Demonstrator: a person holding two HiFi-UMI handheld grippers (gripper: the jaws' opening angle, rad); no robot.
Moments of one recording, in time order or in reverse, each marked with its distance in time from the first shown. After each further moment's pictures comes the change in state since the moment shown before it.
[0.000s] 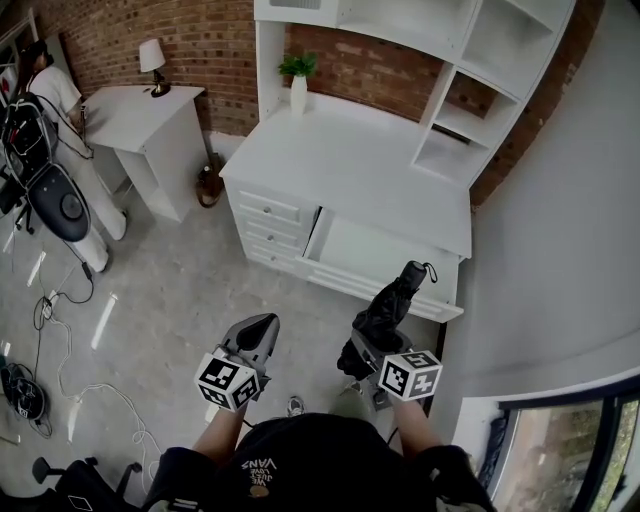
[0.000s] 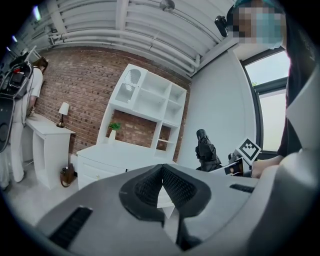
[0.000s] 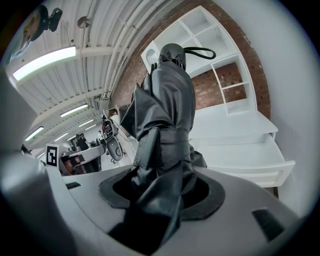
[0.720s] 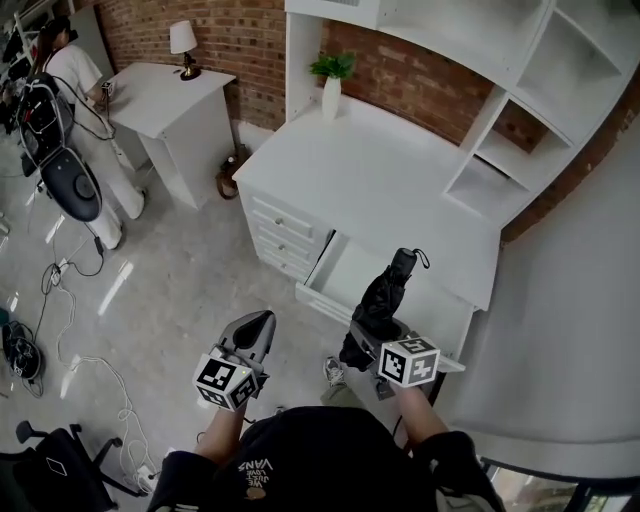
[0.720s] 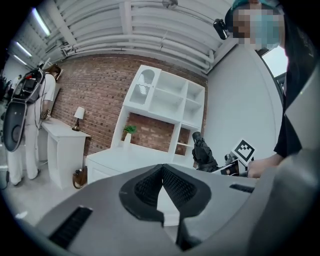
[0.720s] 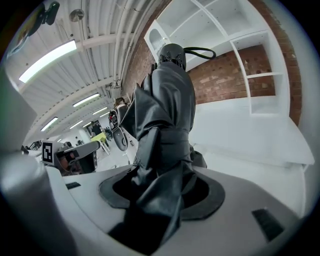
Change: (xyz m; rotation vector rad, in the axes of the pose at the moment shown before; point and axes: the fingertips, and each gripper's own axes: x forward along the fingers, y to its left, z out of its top) left arm 0.108 0.057 0.020 -0.031 -0.043 0.221; right arm 0.121 -0.091 0.081 -0.112 0.161 0.158
